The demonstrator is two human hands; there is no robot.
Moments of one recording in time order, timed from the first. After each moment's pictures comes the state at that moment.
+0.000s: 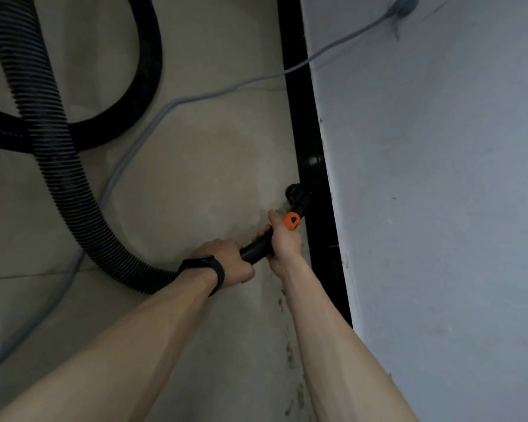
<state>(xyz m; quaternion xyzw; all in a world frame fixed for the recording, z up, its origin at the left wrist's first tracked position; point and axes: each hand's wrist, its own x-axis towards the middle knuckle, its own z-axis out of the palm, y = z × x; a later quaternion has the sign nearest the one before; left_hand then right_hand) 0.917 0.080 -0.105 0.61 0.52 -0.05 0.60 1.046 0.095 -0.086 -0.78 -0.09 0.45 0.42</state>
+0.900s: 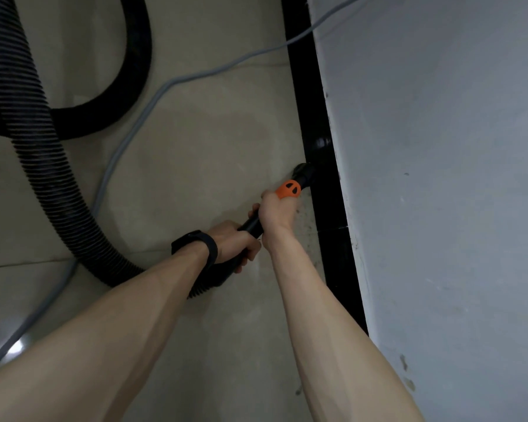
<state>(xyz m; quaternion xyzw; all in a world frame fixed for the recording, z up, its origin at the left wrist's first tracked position) 0.916 0.085 -0.107 0.44 0.48 0.01 0.76 1.019 0.115 -0.098 -0.84 -0.14 0.37 0.38</state>
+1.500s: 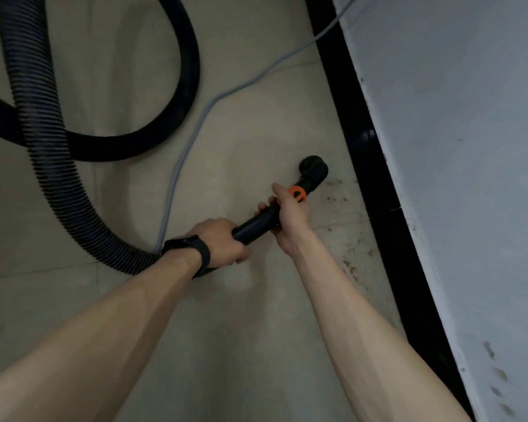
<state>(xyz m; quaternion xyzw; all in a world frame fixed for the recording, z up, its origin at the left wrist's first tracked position) 0.819 0.065 -0.104 0.63 0.57 -0.09 0.52 0.969 0.079 -0.098 -0.69 -0.05 0.55 0.47</state>
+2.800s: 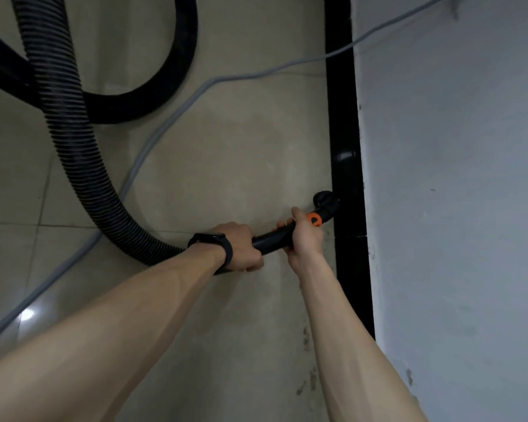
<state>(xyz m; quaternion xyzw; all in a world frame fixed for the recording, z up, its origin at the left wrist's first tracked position) 0.893 0.064 -0.116 0.62 0.51 -0.08 0.59 1.036 0.070 -0.096 -0.79 -0.08 0.44 0.41</state>
